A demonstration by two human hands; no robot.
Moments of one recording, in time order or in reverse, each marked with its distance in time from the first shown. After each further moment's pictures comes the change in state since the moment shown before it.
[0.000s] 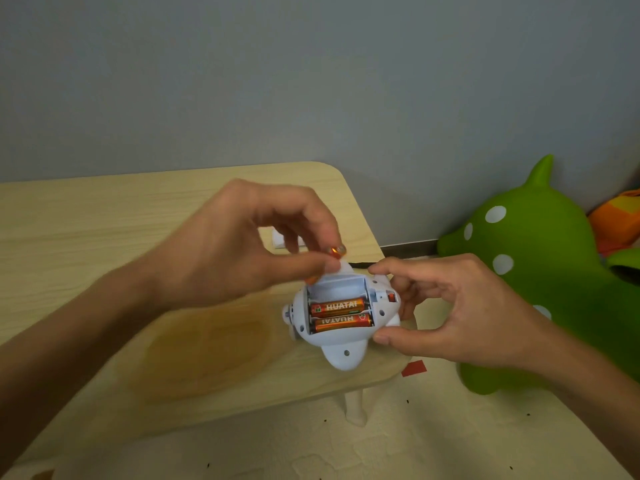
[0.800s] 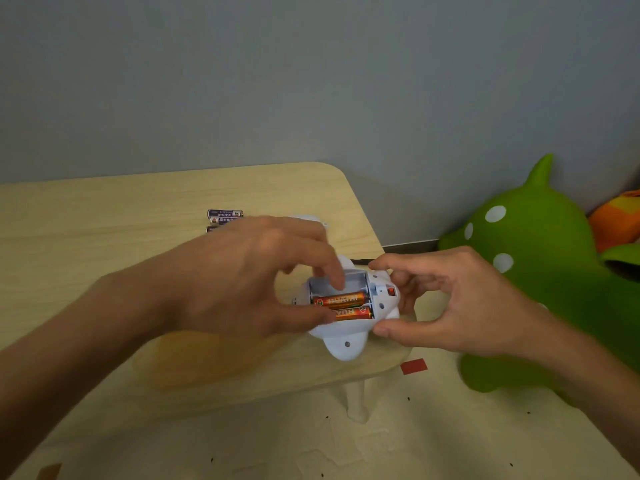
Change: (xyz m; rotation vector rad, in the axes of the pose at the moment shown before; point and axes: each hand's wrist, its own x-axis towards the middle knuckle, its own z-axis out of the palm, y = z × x) left_hand -0.014 0.004 0.002 0.438 -0.297 -0.021; right_hand 0.000 -0.003 -0.004 -0.030 -0.032 0.029
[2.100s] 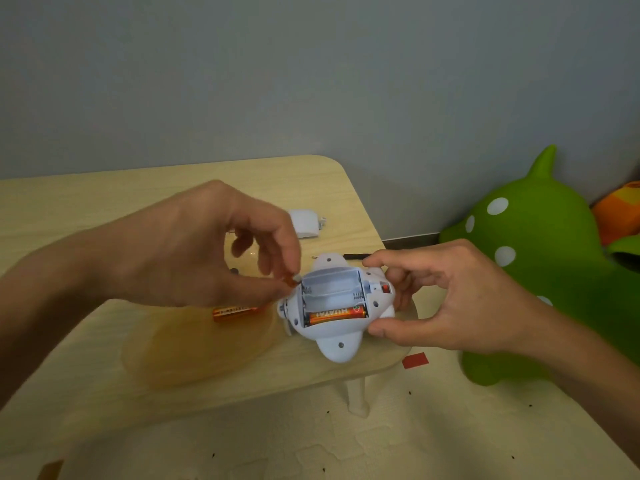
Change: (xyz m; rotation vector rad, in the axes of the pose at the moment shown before) left_hand -0.012 -0.017 -0.025 -0.289 0.008 -0.013; right_hand 0.003 -0.004 0.004 -0.025 0.021 -0.032
